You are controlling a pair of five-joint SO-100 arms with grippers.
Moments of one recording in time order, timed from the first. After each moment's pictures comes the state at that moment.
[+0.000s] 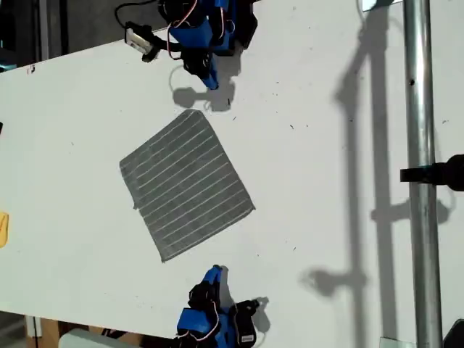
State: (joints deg) arm 0 -12.3 191.3 167.4 73.8 -92.3; arm 1 11.2 170.2 147.9 86.7 80.4
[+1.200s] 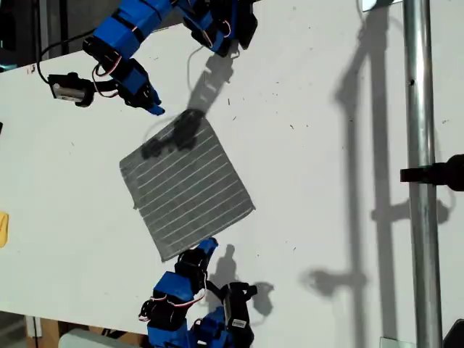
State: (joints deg) arm 0 -3.0 115.4 99.1 72.9 -81.6; arm 1 37.2 107.1 84.1 97.9 40.2
